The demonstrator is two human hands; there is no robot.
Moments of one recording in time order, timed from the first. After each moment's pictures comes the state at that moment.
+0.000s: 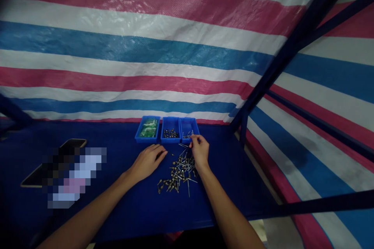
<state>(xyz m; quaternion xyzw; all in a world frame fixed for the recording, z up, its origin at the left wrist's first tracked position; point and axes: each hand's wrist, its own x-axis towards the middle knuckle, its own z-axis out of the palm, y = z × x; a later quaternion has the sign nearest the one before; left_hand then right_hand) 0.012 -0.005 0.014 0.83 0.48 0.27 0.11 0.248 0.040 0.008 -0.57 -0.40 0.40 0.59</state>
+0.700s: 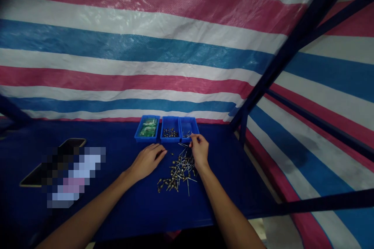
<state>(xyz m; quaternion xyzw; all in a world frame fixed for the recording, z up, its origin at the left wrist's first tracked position) 0.012 -0.003 0.012 0.83 0.48 0.27 0.12 0.249 0.041 0.007 -0.58 -0.40 0.40 0.59</state>
